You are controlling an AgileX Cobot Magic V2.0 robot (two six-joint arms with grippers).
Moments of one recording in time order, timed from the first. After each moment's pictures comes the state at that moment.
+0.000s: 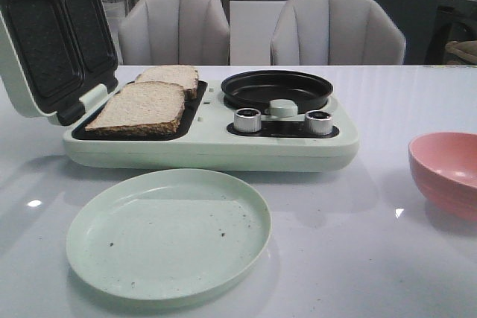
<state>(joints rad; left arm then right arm) 0.32 1.53 -1.27 -0.62 0.81 0.49 0.44 0.72 -0.76 0.06 0.88 0.07</state>
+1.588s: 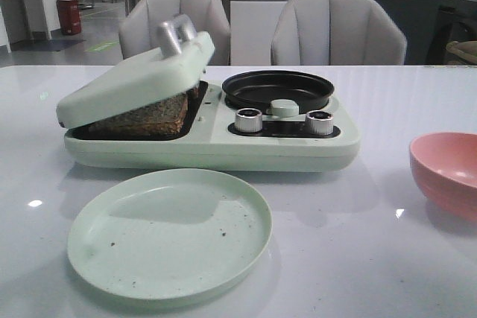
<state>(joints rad) -0.03 1.63 -1.46 -0.84 0.97 0.64 0.44 0.72 -0.76 0.06 0.88 0.07</state>
